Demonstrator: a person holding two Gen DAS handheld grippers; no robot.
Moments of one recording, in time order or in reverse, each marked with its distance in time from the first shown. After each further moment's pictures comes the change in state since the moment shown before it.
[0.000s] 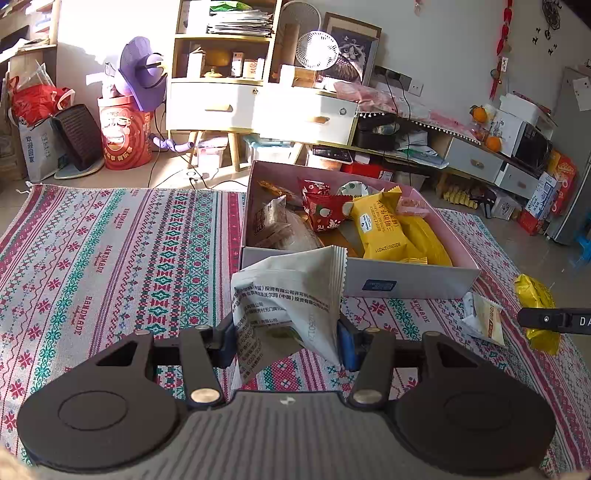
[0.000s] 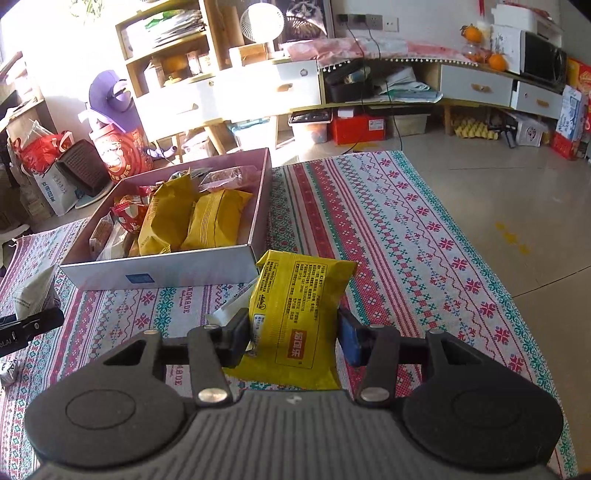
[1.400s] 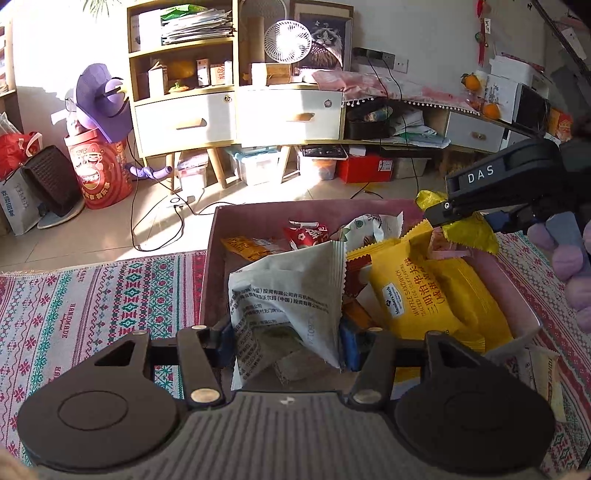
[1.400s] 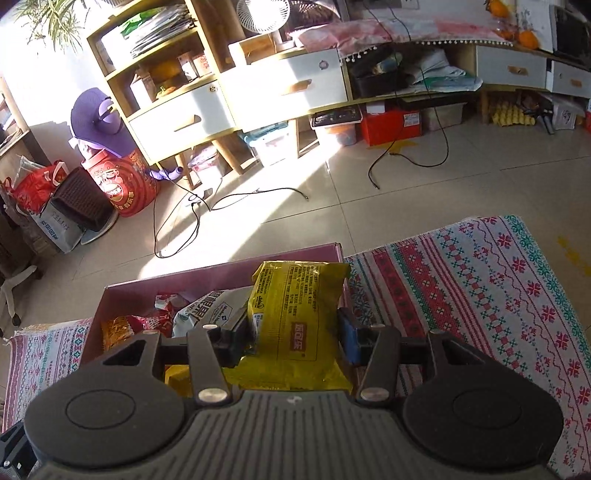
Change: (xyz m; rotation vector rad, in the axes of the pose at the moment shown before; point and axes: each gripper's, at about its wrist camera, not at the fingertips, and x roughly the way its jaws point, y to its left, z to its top) left arm 0.081 -0.020 0.056 0.172 0.012 0.034; right arm 0.125 0.049 0.121 0.091 0.051 0.062
